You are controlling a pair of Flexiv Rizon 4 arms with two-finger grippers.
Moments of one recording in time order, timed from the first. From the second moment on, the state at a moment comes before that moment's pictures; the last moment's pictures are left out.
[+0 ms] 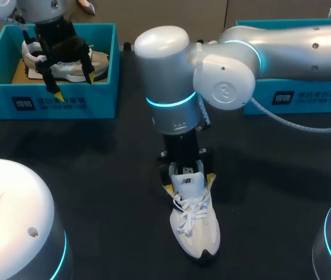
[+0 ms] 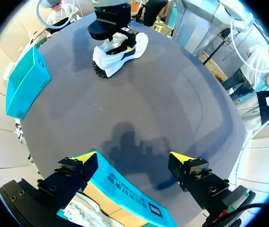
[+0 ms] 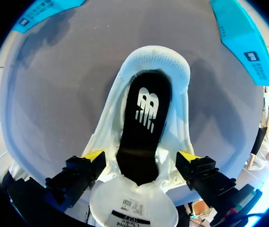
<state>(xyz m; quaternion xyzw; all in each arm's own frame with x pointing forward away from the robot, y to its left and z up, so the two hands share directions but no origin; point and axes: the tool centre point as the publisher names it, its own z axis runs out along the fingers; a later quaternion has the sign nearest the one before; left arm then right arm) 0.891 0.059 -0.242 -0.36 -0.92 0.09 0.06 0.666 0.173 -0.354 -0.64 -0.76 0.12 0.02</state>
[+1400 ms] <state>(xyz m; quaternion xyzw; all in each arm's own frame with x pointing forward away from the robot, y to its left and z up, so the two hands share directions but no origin) 0.891 0.059 -0.242 -0.36 -0.92 0.09 0.06 0.589 0.176 -0.301 -0.72 -0.68 0.13 0.02</state>
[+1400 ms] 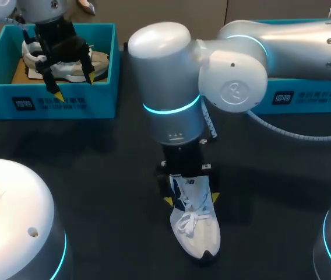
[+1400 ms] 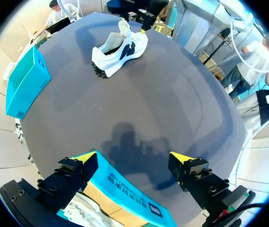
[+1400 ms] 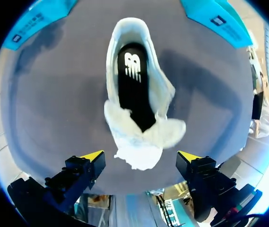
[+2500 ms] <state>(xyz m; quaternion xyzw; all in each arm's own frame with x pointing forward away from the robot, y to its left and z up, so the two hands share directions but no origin) 0.891 0.059 -0.242 -0.36 -0.92 0.09 0.06 0.588 0.167 -0.288 -0.71 -0.70 0.12 -0.01</state>
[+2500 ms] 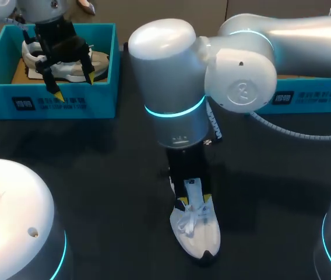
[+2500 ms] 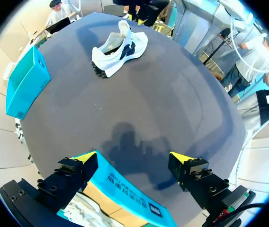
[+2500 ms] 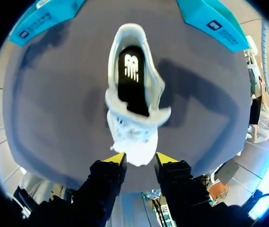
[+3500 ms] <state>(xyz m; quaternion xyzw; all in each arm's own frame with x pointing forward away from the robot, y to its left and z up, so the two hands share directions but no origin) 0.891 0.059 -0.242 -0.36 -0.92 0.09 0.06 0.646 0.174 -0.306 -0.63 -0.77 0.08 -0.01</state>
